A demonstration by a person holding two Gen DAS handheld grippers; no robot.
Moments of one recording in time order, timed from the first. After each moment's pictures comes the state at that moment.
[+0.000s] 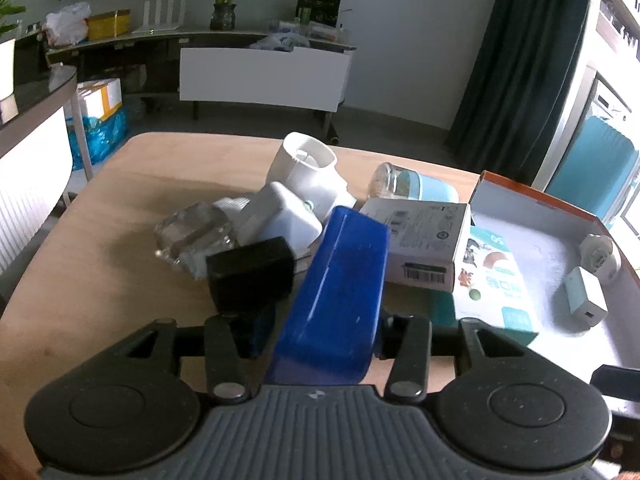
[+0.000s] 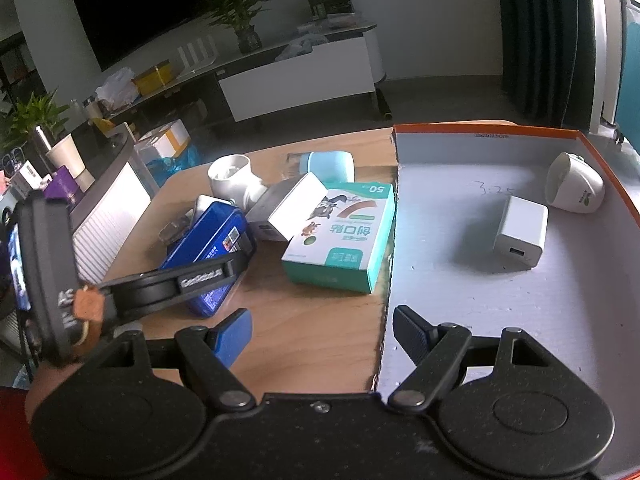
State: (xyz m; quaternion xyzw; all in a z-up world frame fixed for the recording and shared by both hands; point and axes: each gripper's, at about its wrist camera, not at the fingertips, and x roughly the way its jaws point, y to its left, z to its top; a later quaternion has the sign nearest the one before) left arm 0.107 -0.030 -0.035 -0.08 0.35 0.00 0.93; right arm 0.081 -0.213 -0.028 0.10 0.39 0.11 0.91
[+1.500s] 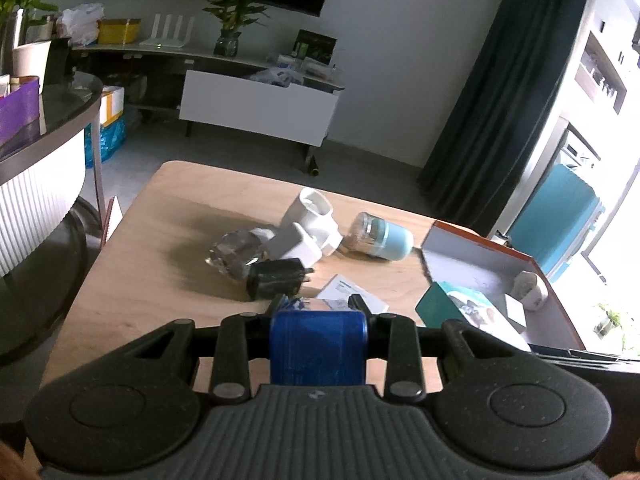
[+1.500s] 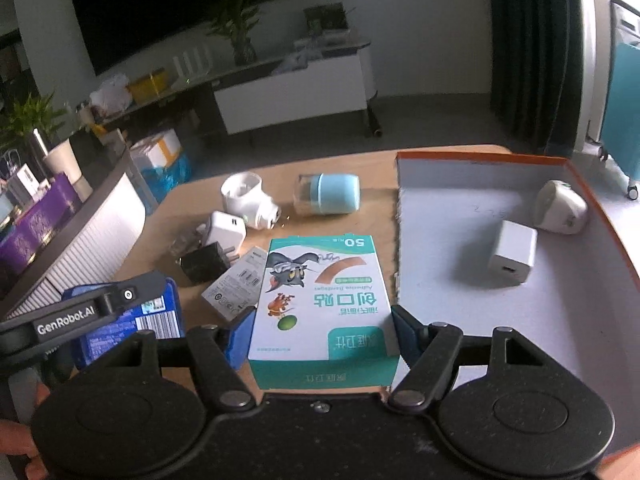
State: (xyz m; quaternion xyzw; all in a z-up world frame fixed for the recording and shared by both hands) left arm 0.029 -0.003 0.018 -0.14 0.31 -0.04 0.94; right arm 0.054 -0.203 0.003 0.09 0.37 0.09 0.92
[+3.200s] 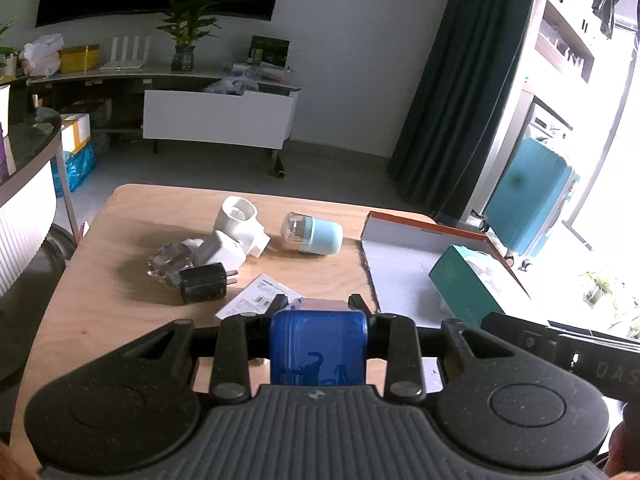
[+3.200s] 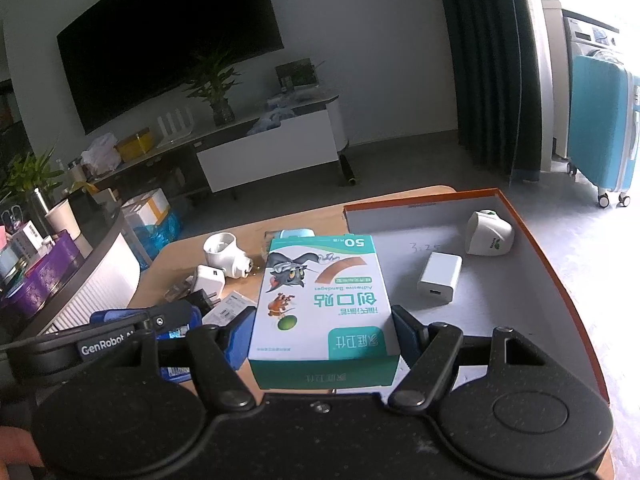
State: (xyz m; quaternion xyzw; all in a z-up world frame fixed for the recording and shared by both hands) left arm 0.019 -0.060 0.039 -0.09 0.30 -0.07 0.95; right arm 0.006 -0.245 0.032 0.12 0.30 0.05 0.95
